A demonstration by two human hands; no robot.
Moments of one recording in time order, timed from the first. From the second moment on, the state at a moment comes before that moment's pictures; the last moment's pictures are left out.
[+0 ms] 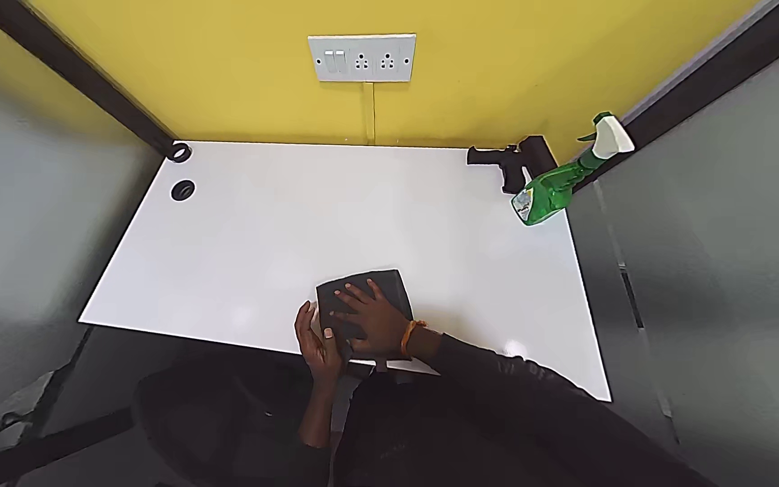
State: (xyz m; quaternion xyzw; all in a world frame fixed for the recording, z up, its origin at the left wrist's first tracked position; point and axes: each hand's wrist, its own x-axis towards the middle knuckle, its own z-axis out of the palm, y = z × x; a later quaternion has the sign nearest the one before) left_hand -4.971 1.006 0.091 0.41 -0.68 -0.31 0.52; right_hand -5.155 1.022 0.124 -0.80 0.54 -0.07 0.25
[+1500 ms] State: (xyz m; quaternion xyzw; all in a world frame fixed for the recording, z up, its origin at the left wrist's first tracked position) left_hand -5.077 1.094 0.112 0.38 -0.78 -0.29 0.40; right_hand -5.301 1.136 0.121 -0.59 0.78 -0.09 0.16
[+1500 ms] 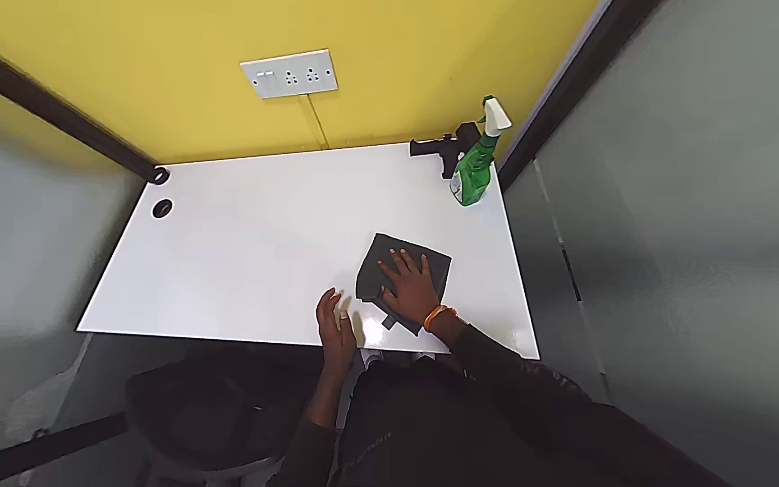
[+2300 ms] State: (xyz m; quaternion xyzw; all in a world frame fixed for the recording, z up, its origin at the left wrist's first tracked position) left_hand -5.160 1.134 0.093 0.31 -0.88 -0.22 0.30; right_hand -5.395 1.325 0.109 -0.55 0.78 -0.27 0.09
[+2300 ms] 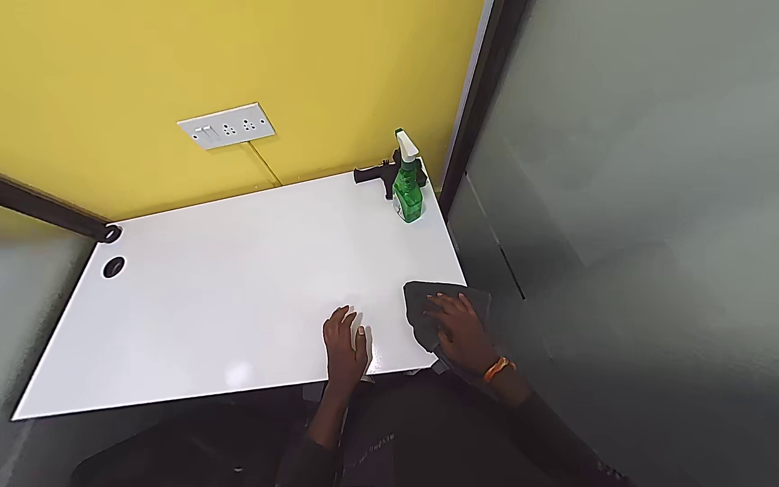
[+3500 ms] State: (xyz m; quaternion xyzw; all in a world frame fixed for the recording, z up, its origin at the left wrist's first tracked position) left_hand -5.159 1.134 0.087 0.34 -0.87 -0.20 0.30; right_hand -5.507 1.240 0.121 -0.53 0.80 -0.24 0.14
